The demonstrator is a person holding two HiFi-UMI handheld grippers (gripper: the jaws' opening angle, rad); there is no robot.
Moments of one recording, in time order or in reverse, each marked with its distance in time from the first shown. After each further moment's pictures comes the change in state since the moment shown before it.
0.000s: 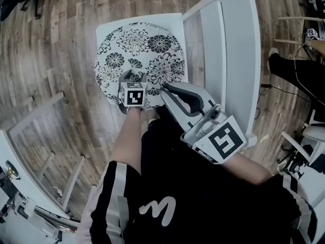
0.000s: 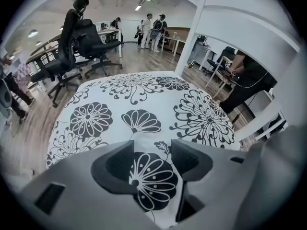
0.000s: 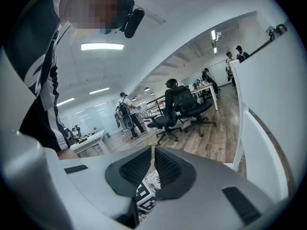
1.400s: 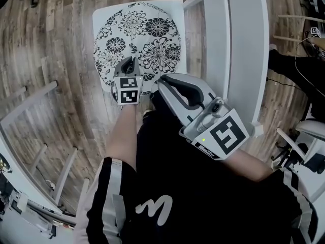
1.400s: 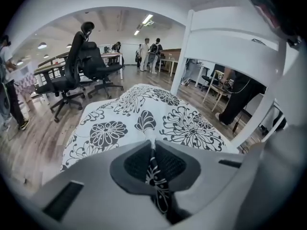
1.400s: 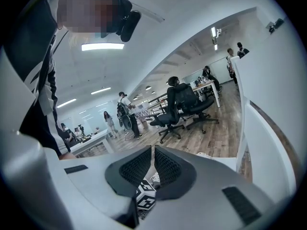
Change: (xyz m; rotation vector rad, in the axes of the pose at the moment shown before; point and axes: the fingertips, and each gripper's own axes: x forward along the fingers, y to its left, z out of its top) left arm -0.027 -0.011 0.022 0.041 -0.268 0.018; right arm -0.013 0.013 -0.015 0.019 0.016 0.028
